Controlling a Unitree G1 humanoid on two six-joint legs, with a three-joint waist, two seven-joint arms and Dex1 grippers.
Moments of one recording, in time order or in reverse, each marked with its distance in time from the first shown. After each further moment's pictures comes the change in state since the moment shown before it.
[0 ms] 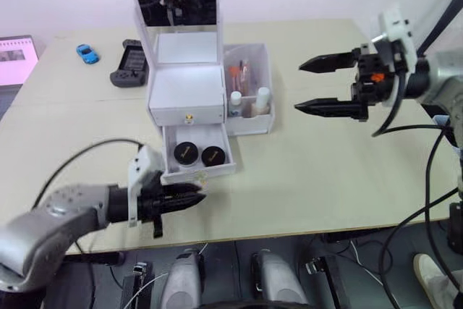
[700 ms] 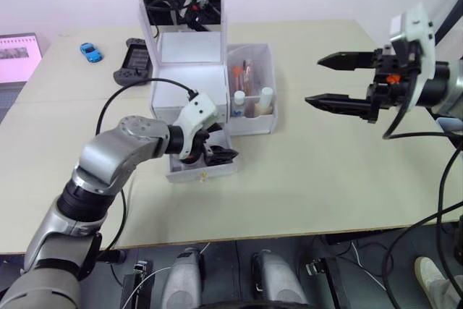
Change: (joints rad) left arm -0.741 -0.135 -0.392 0.311 0.230 0.198 0.108; right arm 0.119 -0.045 -0.158 -0.148 0.062 0.109 -0.159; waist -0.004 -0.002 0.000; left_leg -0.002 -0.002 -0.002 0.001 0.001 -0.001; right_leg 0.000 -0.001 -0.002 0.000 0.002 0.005
